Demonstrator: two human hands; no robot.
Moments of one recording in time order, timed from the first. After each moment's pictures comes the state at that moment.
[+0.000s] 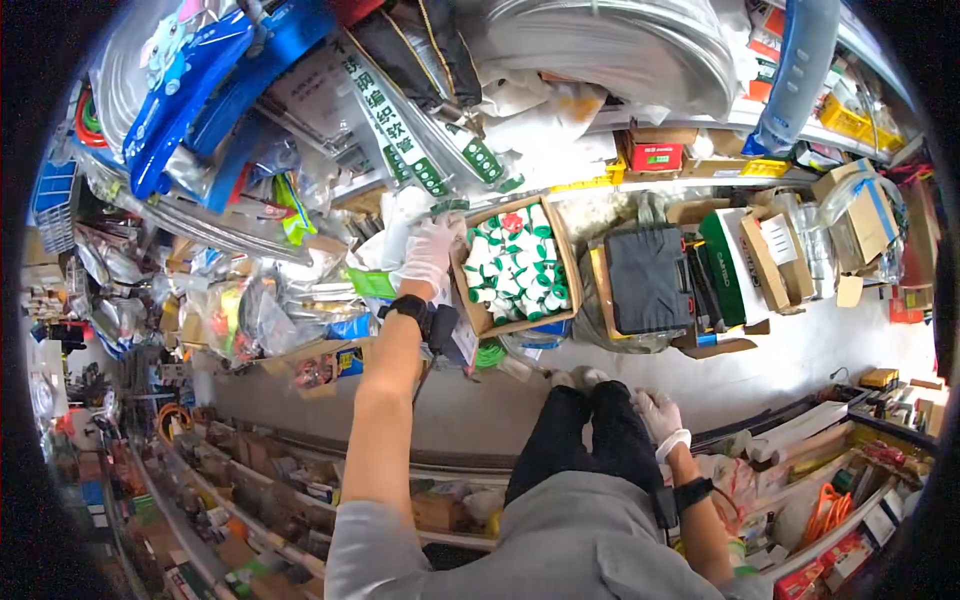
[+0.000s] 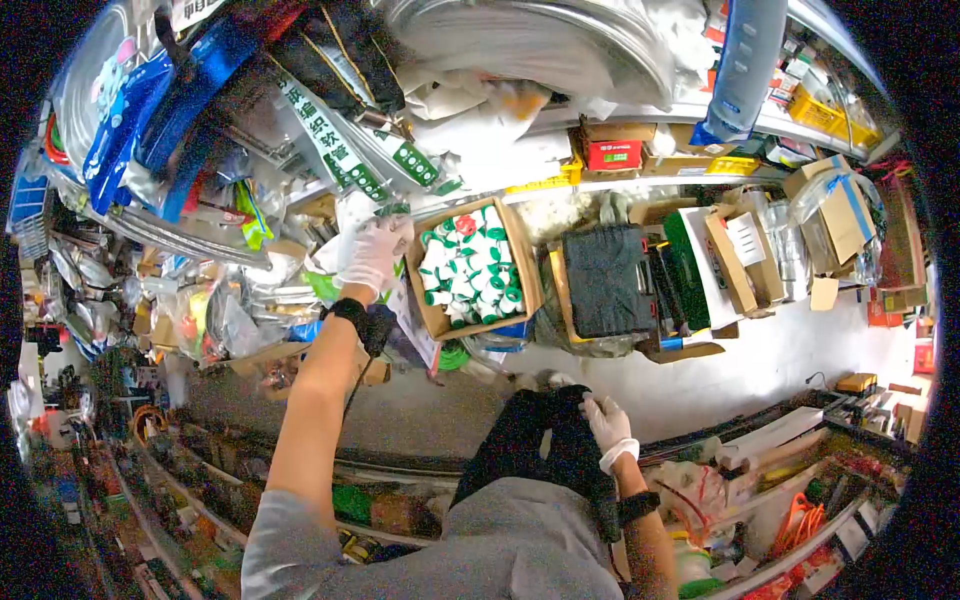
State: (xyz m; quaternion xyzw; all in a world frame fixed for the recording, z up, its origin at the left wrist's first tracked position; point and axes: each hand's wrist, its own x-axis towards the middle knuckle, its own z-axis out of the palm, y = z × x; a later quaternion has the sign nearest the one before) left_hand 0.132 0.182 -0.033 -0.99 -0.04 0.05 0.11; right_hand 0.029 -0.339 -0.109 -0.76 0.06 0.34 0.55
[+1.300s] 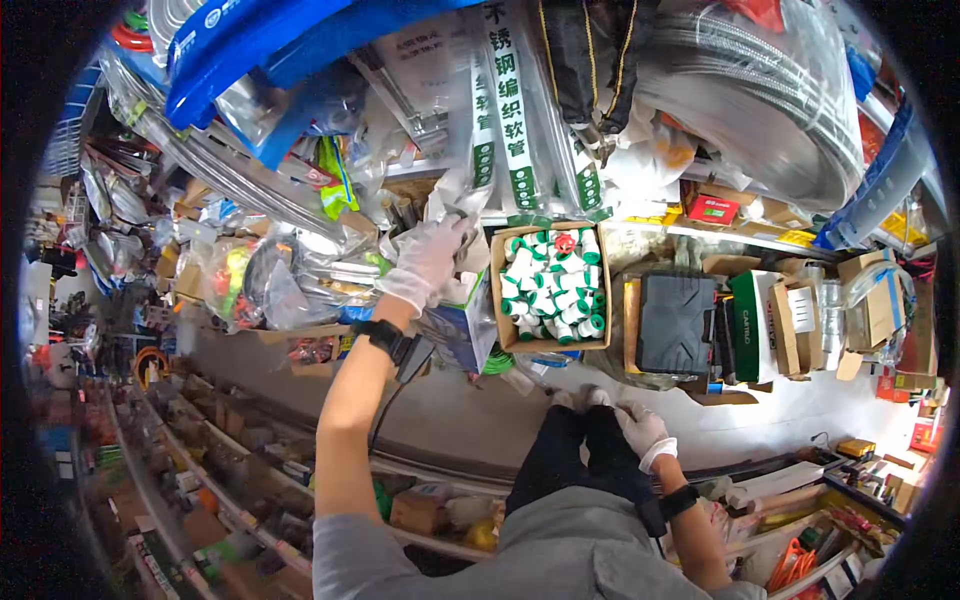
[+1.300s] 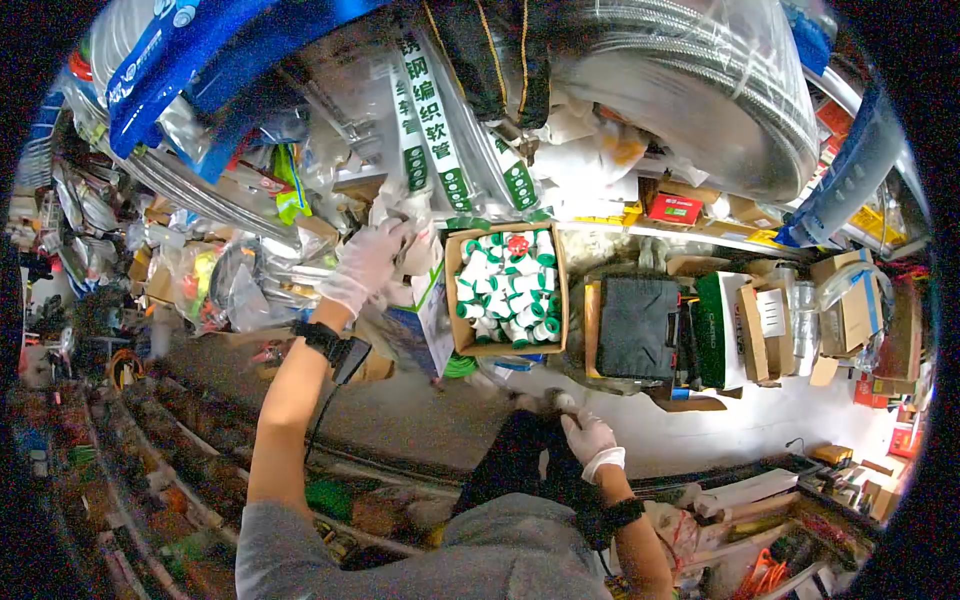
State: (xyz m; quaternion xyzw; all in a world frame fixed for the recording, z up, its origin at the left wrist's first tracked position) left_hand 0.079 0.264 0.014 -1.00 -0.05 -0.02 0.01; right_hand 0.065 -0.220 -0.062 -0.87 -0.12 0.39 0.28
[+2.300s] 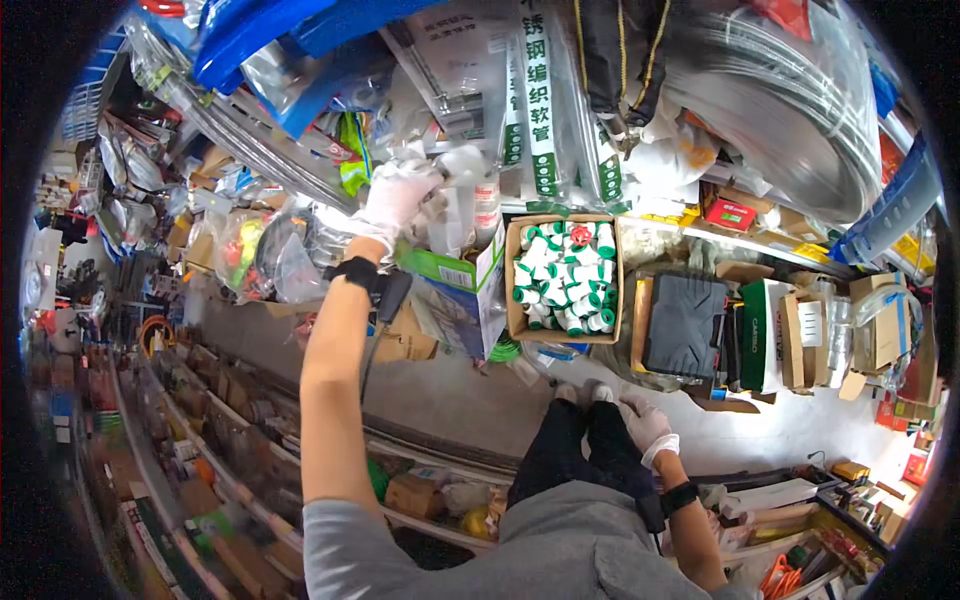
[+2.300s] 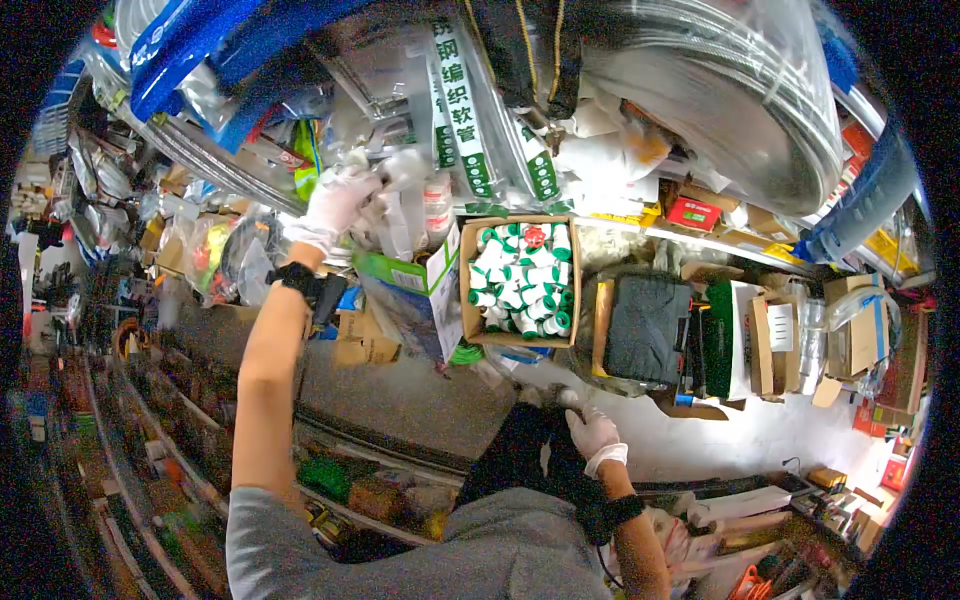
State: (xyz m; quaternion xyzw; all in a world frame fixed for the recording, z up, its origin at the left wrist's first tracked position) left_hand 0.083 0.322 0.090 -0.99 0.01 -0.11 0.13; right_hand 0.070 -0.226 -0.082 -0.88 -0.15 0.40 0.21
